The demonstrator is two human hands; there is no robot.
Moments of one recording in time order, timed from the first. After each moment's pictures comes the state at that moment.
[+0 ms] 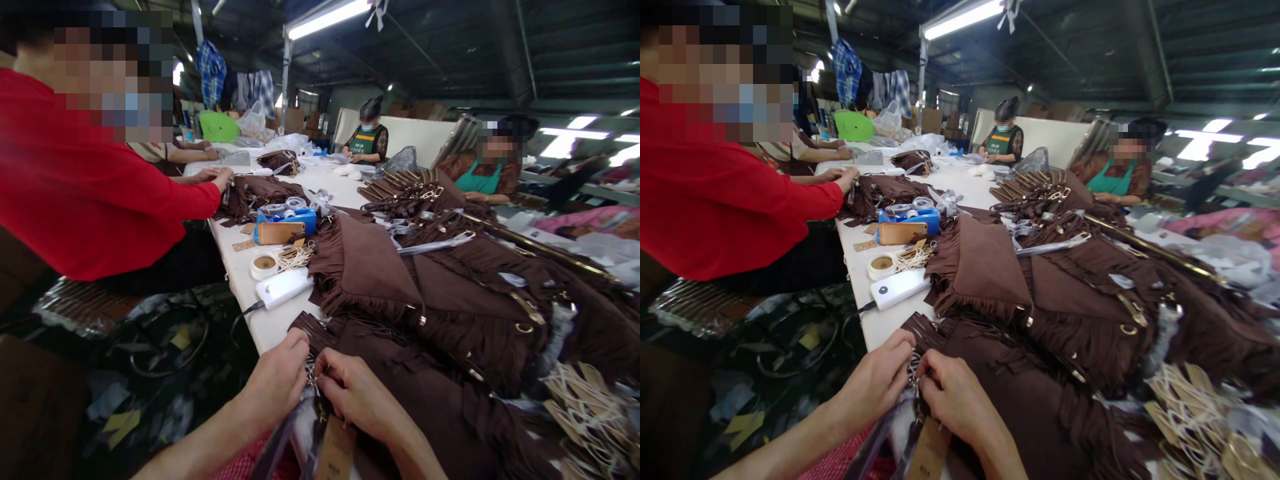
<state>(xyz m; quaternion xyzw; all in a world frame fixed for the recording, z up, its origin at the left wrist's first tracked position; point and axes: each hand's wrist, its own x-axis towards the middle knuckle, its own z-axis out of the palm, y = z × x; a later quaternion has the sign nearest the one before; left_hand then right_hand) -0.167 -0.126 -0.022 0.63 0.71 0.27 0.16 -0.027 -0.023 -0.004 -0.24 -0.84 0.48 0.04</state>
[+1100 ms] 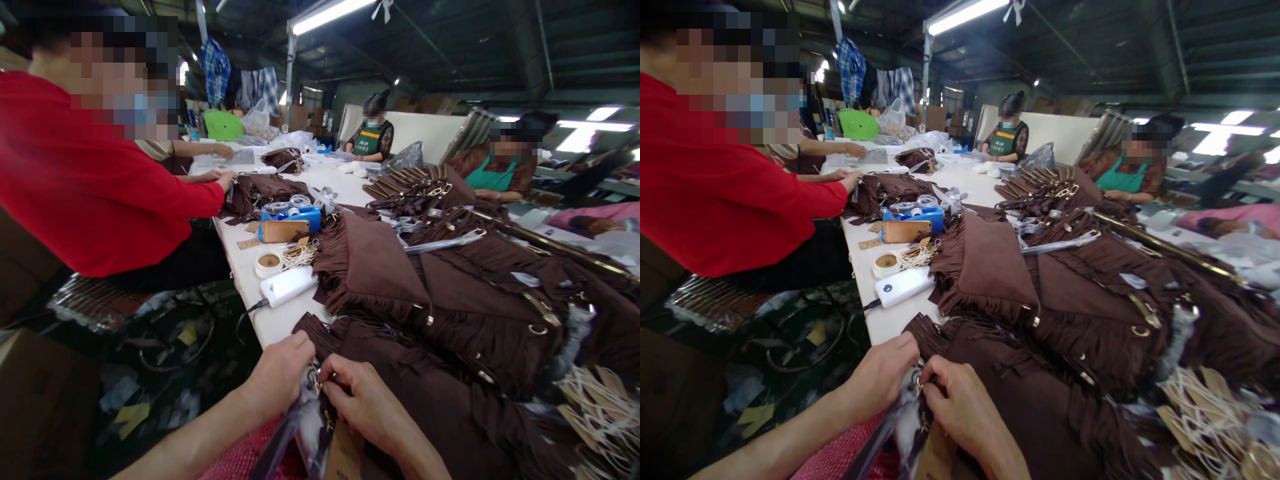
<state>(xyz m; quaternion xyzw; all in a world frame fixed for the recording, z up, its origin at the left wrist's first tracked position) -0.177 -0.124 -0.023 0.66 0.72 0.19 0.13 -0.018 -0.028 -0.009 -0.27 -0.83 0.48 0.04</state>
